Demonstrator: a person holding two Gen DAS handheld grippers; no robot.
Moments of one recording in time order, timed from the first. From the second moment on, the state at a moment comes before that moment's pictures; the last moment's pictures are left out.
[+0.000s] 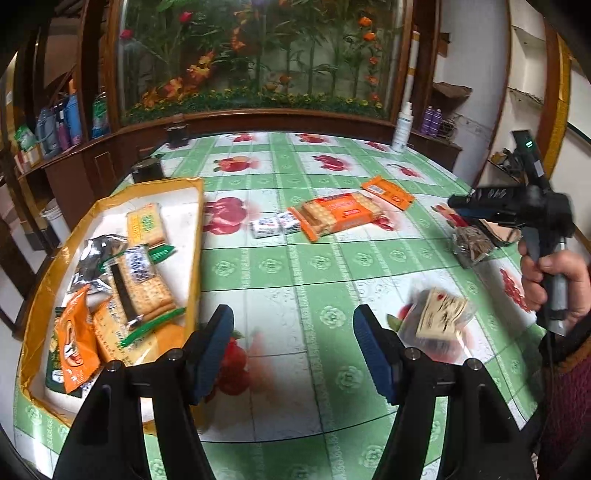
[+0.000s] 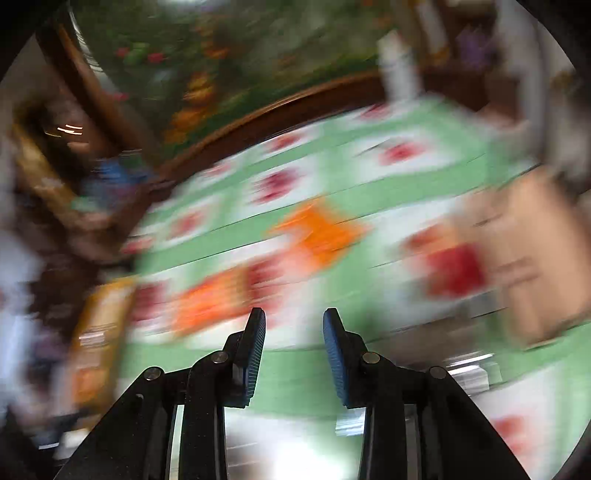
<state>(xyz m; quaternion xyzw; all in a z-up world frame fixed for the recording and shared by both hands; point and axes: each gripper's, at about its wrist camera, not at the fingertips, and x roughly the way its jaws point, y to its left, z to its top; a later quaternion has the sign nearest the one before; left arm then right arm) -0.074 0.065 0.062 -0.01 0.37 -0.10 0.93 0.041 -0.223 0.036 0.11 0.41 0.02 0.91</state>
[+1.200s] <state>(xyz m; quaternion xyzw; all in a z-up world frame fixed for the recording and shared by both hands) -0.044 -0.044 0.021 0.04 0.44 -0.26 0.86 -0.010 -0.220 0.002 0.21 0.44 0.25 0.84</state>
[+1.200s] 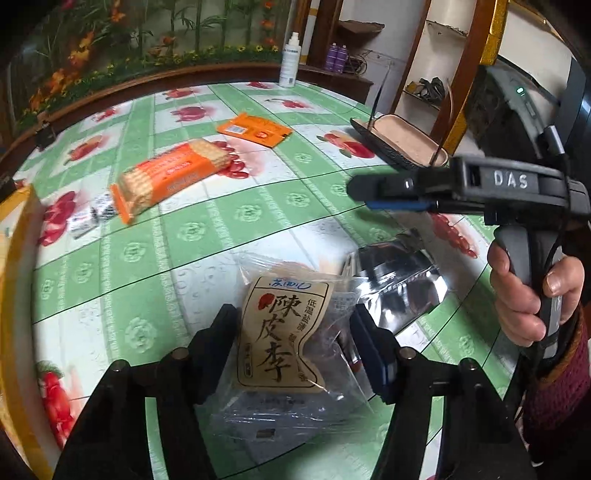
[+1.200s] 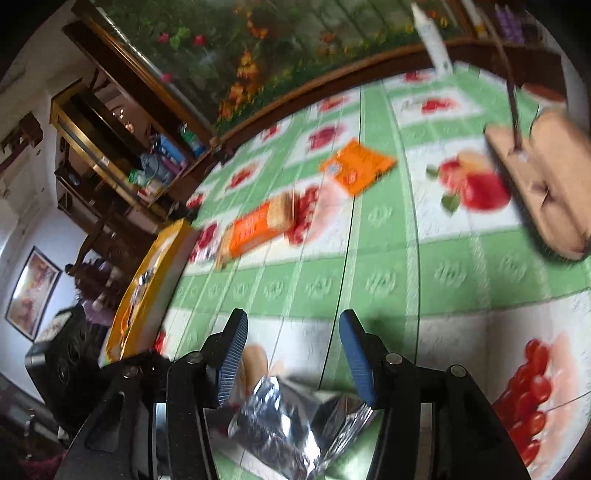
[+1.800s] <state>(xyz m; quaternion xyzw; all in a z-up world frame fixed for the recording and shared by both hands) -0.041 0.000 0.022 0.02 0.44 -0.19 0.88 -0.095 -0.131 0.000 -0.09 0.45 0.29 0.84</state>
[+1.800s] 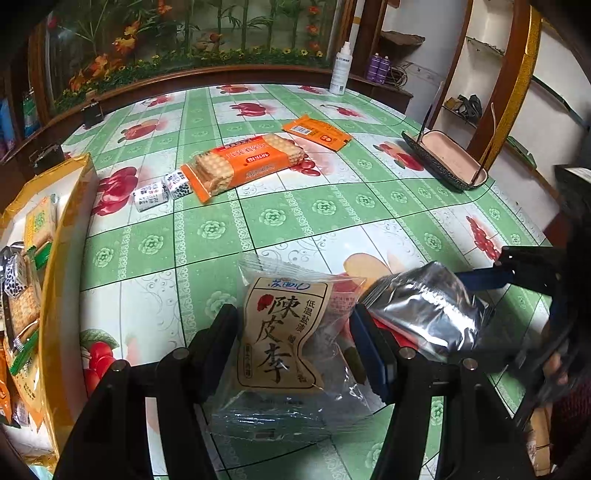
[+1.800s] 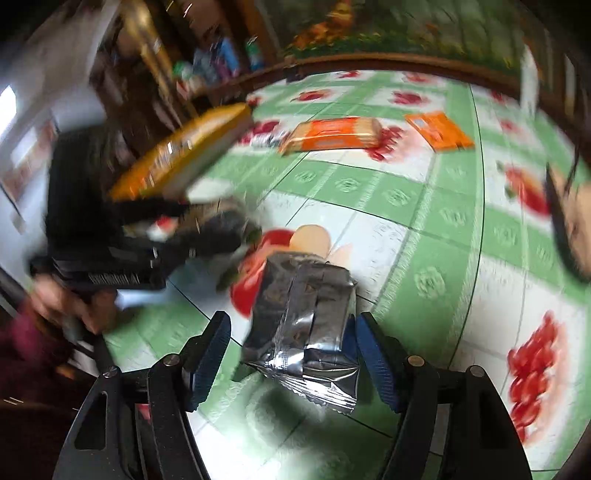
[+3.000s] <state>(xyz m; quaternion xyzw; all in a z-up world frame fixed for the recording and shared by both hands) -0.026 0.042 0.051 -0.01 0.28 0.00 0.96 -0.005 -0.083 0.034 -0.02 0.31 0.14 0.94</state>
